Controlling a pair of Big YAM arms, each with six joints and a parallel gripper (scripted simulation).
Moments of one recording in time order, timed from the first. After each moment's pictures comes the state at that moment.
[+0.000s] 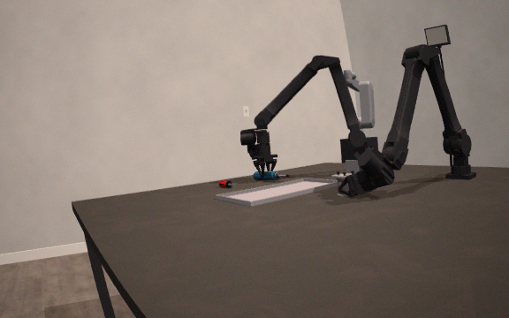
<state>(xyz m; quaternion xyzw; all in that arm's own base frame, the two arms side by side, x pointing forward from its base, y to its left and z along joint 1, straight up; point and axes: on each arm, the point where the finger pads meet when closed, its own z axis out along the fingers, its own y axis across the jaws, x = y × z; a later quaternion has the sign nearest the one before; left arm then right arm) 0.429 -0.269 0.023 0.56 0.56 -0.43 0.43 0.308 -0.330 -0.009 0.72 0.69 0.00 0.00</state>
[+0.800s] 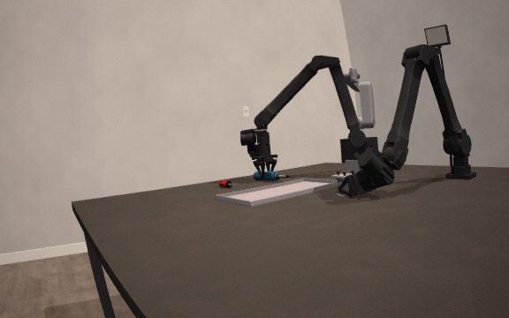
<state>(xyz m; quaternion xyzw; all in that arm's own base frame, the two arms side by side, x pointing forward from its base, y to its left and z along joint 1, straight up) 0.429 -0.269 0.023 0.56 0.56 -0.43 0.43 0.308 -0.330 -0.010 0.72 0.69 0.00 0.00</state>
